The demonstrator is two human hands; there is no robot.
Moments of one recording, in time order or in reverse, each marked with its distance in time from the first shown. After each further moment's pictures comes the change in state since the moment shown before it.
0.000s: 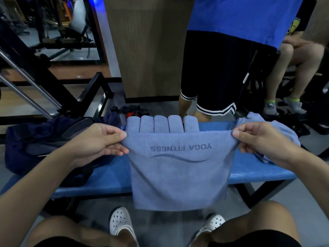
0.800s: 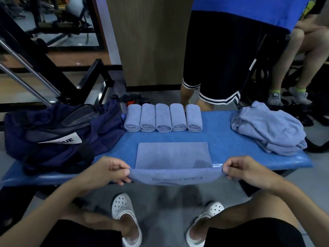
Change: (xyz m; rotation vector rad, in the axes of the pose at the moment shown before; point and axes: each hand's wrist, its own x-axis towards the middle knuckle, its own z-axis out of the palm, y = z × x) left_hand -0.019 -0.119 0.010 0.236 -0.046 -0.134; right_hand -0.025 0.101 0.042 -0.126 -0.278 0.146
